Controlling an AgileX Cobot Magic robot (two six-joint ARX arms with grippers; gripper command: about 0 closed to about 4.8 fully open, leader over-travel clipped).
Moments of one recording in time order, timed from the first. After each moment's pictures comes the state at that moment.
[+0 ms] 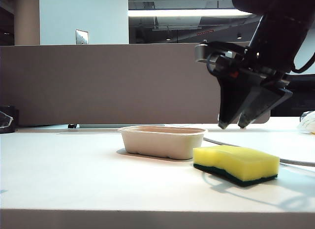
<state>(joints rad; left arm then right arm) -0.51 0.15 0.01 -0.13 0.04 -0.04 0.52 1.42 0.95 -0.55 -0.11 -0.11</state>
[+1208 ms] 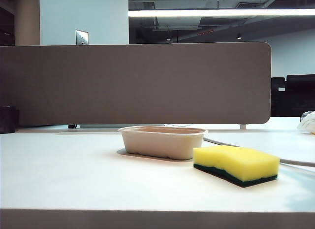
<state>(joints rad) -0.01 0.00 0.01 -0.13 0.09 -0.04 0.52 0.65 0.83 -0.23 0.06 0.02</state>
